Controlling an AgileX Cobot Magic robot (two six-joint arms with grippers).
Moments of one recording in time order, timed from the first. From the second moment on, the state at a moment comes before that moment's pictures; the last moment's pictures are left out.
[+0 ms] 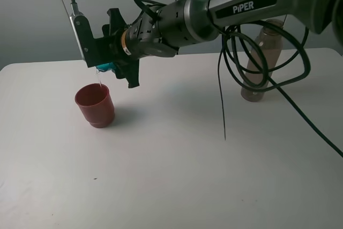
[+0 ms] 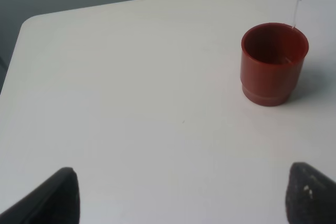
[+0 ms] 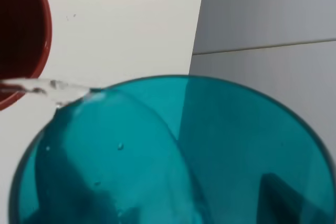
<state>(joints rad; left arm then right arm) -0.15 0.00 -0.51 0.14 1.08 -0.05 0.83 2.19 -1.58 -0.78 0.11 -0.51</state>
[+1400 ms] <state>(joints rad) -0.15 0.00 -0.51 0.14 1.08 -0.05 0.84 2.20 -1.59 -0.98 0.10 -0.51</state>
